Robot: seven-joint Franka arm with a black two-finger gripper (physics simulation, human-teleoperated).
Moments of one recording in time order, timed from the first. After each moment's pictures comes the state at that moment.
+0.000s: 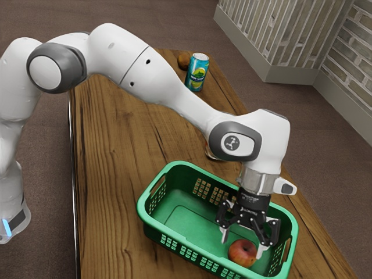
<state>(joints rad) -0.10 0.36 -0.43 -1.61 -0.36 2.02 -1.00</state>
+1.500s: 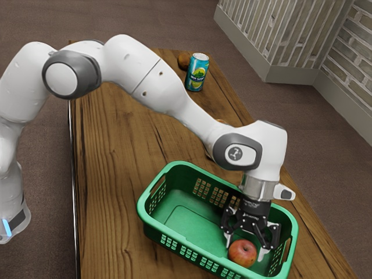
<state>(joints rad) -0.07 0.46 -0.43 -1.59 -0.36 2.10 -0.93</state>
